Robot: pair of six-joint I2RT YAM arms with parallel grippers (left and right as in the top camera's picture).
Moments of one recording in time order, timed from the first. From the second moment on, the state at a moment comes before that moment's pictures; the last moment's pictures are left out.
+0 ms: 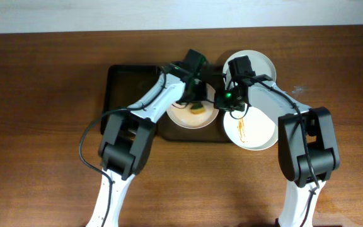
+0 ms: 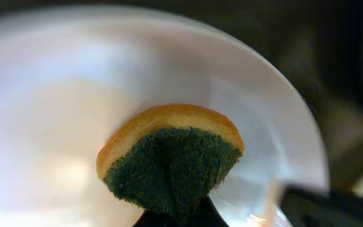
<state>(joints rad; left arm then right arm) -0.51 2.40 1.93 -0.77 0.17 -0.50 0.22 2.10 1.41 -0.55 -0.29 0.36</state>
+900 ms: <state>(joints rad) -0.19 2.38 2.60 -1.68 0.17 -0.36 0.23 1.99 1.42 -0.76 -0.20 0.31</state>
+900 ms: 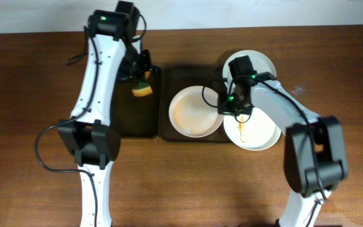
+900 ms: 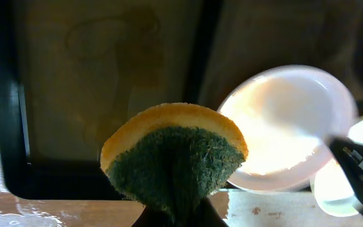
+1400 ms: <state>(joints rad) -0.11 2.38 2.60 -1.54 0.17 -0.36 0.60 1.78 1.53 -0.86 0.71 0.29</state>
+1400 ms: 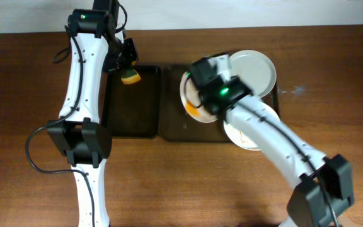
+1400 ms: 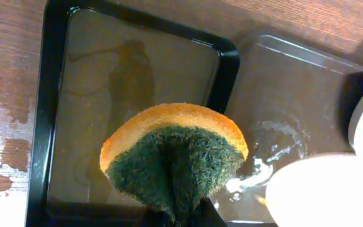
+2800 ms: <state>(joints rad) -0.21 2.38 2.60 -1.50 0.14 -0.31 -0.57 1.87 1.54 -0.96 -0.05 0.28</state>
